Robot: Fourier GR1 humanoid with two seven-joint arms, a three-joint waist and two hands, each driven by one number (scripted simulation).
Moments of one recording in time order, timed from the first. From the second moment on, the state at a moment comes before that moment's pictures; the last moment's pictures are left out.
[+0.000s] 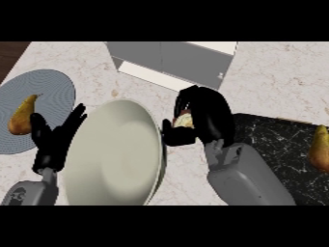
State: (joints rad) left arm -0.11 0.23 -0.05 -1.38 0.21 0.04 0.27; right arm -0.55 -0.03 0.43 -1.58 0.74 0.05 0.85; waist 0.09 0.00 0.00
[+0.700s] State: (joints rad) left arm -0.13 0.23 -0.05 -1.34 0.19 0.04 0.28; right arm -1.15 -0.01 0.48 -1.42 0.92 -0.06 1.20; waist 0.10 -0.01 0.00
